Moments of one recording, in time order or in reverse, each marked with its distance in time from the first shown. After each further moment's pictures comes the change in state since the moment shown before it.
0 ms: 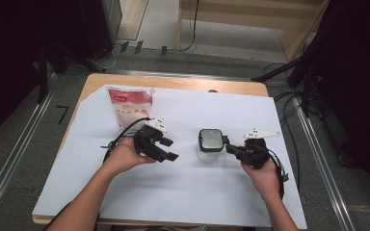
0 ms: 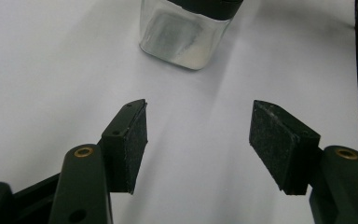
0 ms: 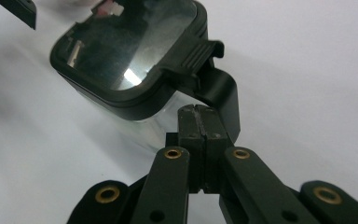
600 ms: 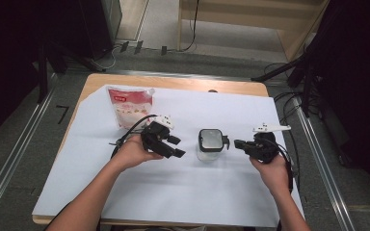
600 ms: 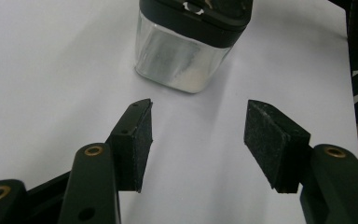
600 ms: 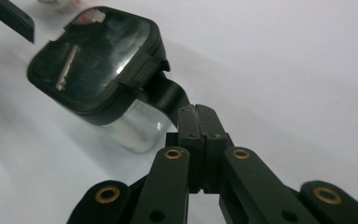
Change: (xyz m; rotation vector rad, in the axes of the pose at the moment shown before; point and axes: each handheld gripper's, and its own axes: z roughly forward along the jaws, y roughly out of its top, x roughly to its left) left arm 0.007 0.017 0.013 -0.029 -0.041 0.005; right arm -0.020 0.011 -0.016 0.024 -0.033 0.025
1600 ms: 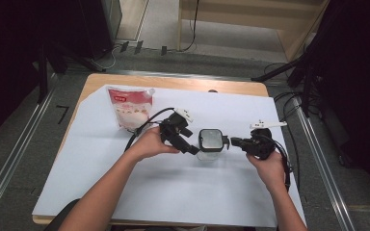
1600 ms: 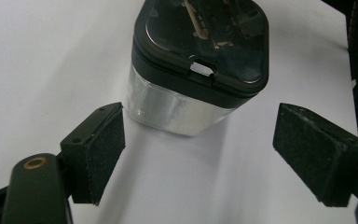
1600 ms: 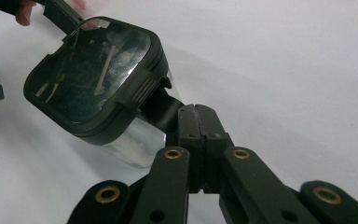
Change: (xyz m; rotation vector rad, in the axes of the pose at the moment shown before) left arm 0.009 0.039 0.039 0.076 -0.056 -0.001; right arm -0.003 0.007 0.012 -0.003 0.039 0.017
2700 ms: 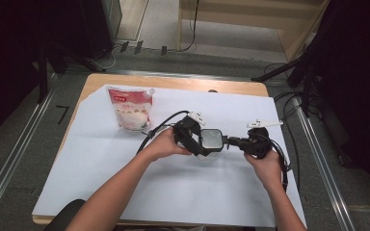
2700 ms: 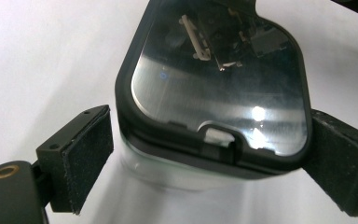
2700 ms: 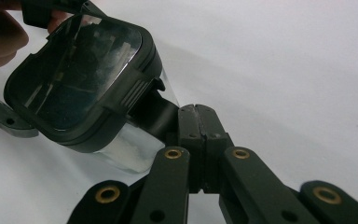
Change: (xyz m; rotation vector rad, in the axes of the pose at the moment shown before) left arm 0.002 0.016 0.038 -0.037 0.027 0.068; right arm 0.000 0.001 0.009 0.013 -0.017 0.008
